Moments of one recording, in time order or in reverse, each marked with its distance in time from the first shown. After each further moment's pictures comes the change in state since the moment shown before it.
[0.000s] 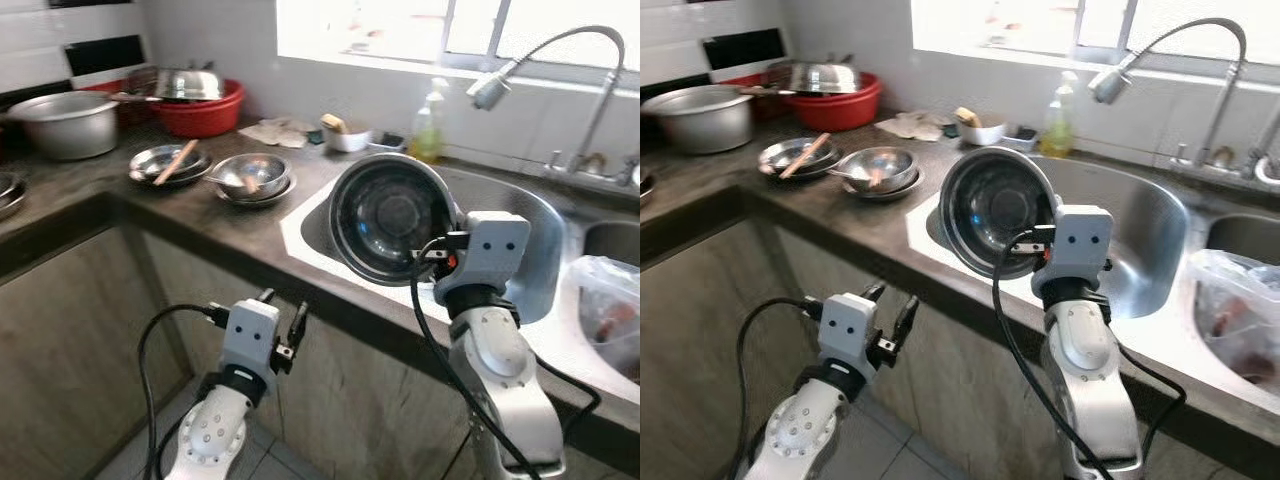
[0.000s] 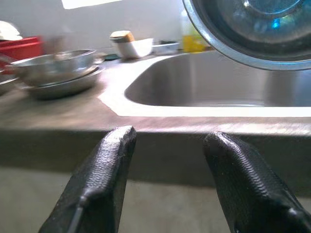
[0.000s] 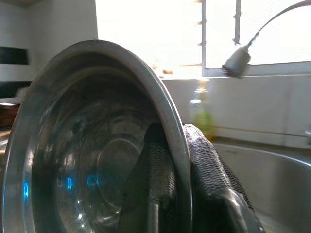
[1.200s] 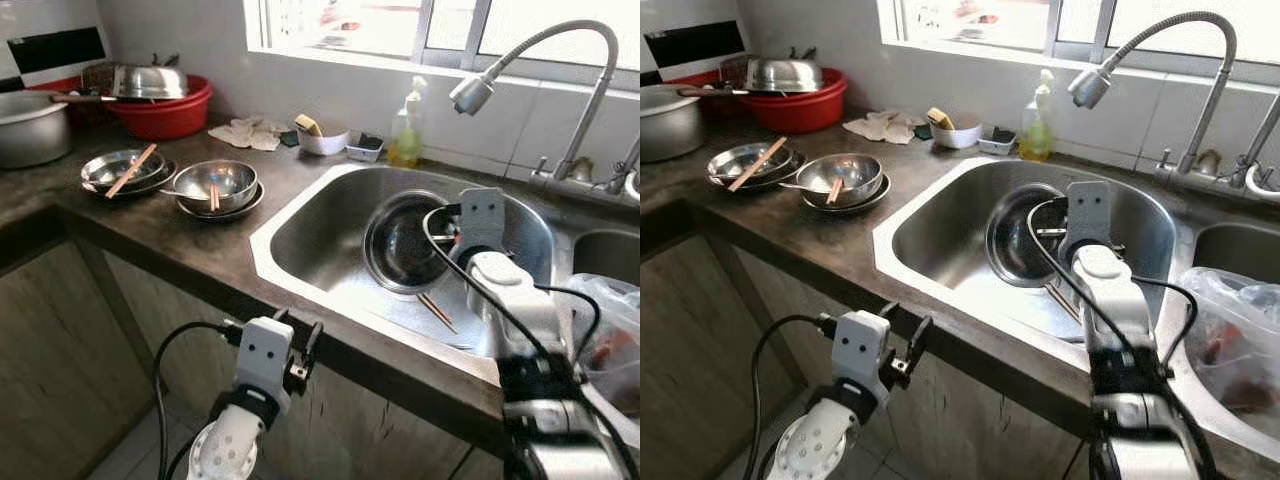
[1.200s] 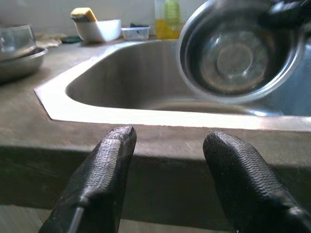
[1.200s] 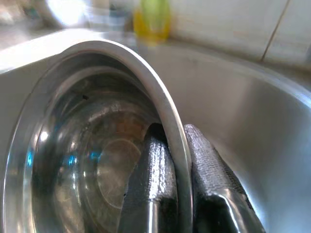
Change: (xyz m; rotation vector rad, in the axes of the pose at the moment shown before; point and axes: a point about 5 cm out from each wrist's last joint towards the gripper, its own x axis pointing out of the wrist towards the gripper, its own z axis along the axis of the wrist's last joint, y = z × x) left arm -0.015 -0.015 -0.008 -0.048 0.053 -0.025; right arm 0.080 -0.045 -0.062 -0.090 0.551 -0.028
